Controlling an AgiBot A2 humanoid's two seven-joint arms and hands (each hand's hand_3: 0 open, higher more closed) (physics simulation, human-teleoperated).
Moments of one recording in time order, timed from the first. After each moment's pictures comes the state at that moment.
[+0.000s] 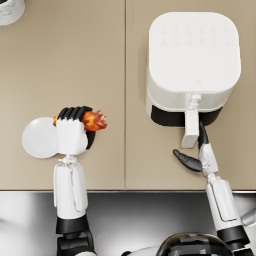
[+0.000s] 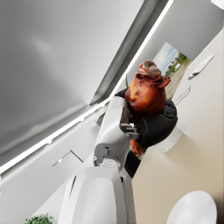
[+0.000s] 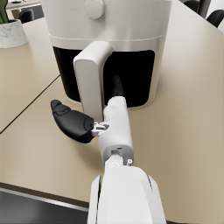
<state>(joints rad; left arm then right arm) 0.55 1.21 -0.03 -1.55 2.31 -0.19 0.01 0.32 -1.48 0.25 1.27 1.38 0.00 0.00</state>
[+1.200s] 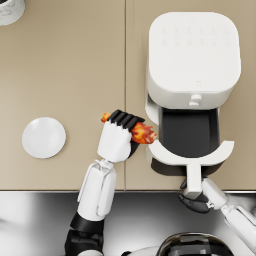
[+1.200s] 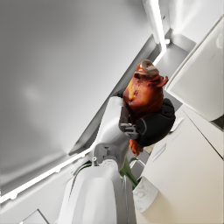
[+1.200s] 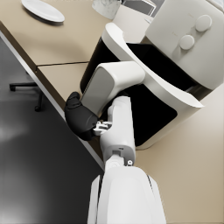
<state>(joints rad) 0.59 1.32 0.24 -1.72 2.29 -0.16 0.01 0.20 -0.84 0.73 1.82 1.38 -0.07 0.01</state>
